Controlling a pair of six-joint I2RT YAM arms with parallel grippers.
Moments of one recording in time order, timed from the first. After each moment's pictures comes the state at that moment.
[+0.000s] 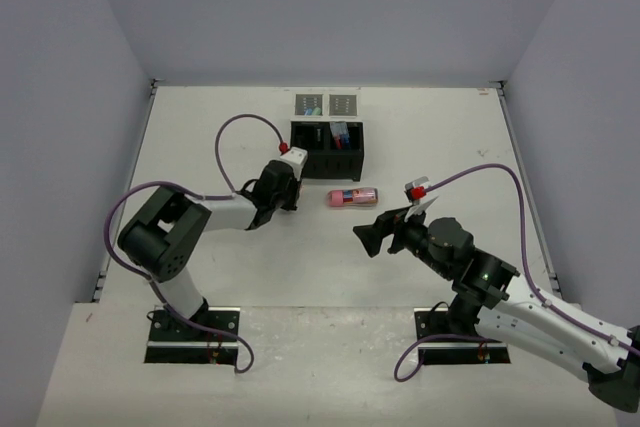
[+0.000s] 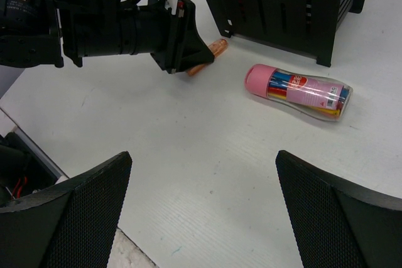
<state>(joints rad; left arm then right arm) -0.58 1.72 0.74 0.28 -0.13 -0.17 0.94 0.58 0.48 -0.16 0.23 0.42</state>
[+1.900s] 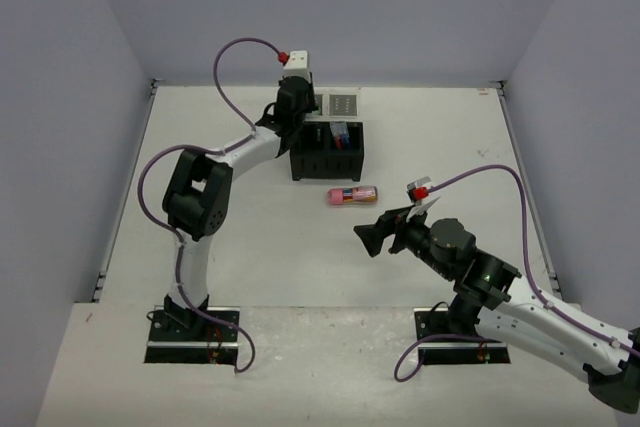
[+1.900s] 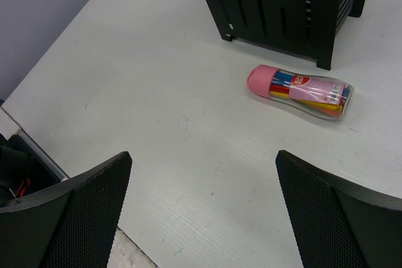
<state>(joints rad) -0.50 2.09 1.58 0.29 -0.37 -0.25 0.94 0.57 0.48 -0.16 0.23 0.42</state>
